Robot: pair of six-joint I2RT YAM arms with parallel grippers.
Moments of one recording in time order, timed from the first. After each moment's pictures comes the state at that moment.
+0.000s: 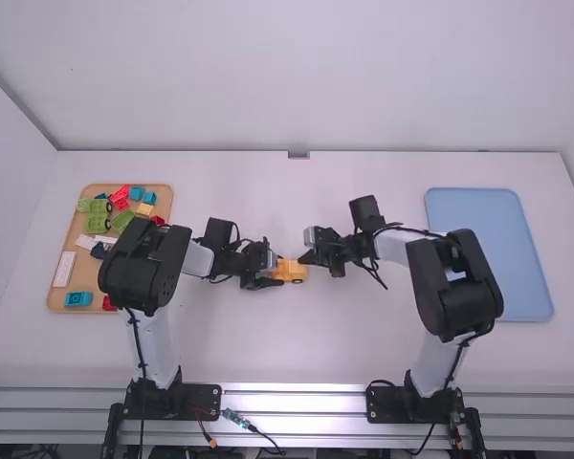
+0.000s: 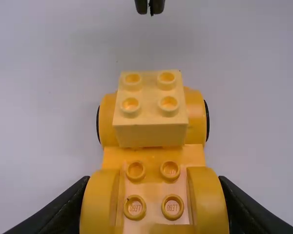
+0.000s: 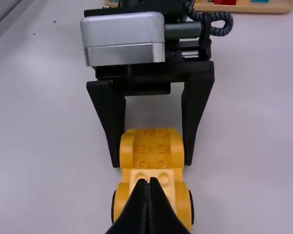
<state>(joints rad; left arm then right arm) -0.17 2.04 0.76 0.24 0.98 1.10 0.30 1.92 0.95 -0.22 -1.05 -1.17</state>
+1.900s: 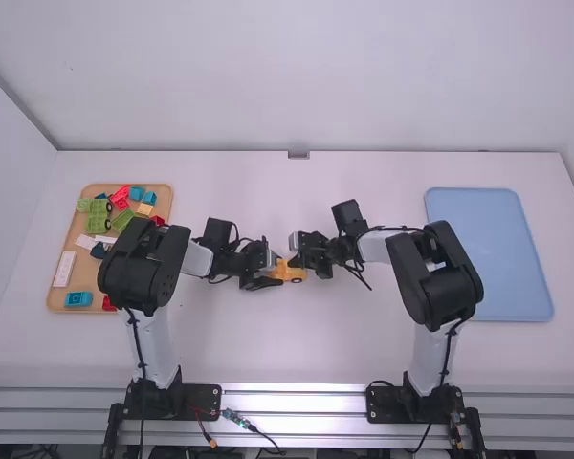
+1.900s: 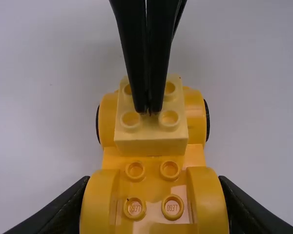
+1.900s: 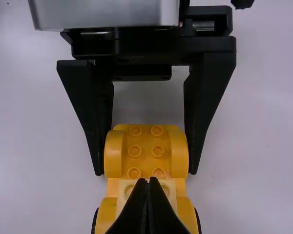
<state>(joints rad) -0.16 2.04 0.76 0.24 0.98 1.07 0.37 2.03 0.97 -0.09 -0.96 -1.11</state>
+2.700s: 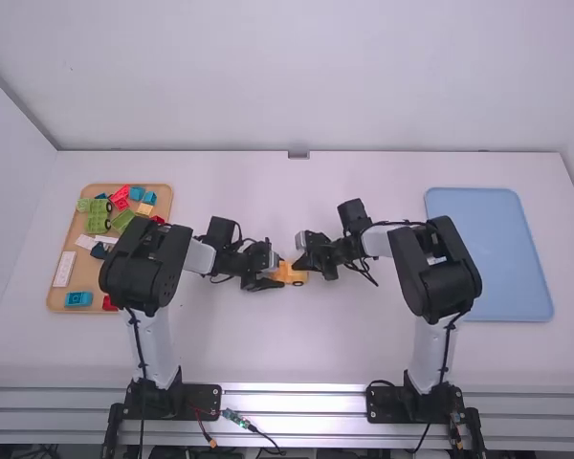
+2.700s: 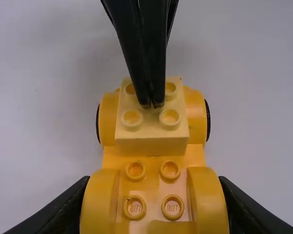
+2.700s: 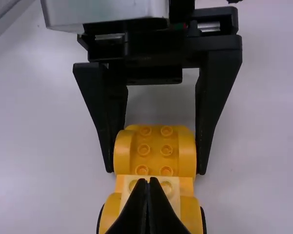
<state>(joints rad) -0.18 2.04 0.79 0.15 0.98 1.13 0.33 2.04 1.02 -0.25 -1.02 -1.18</state>
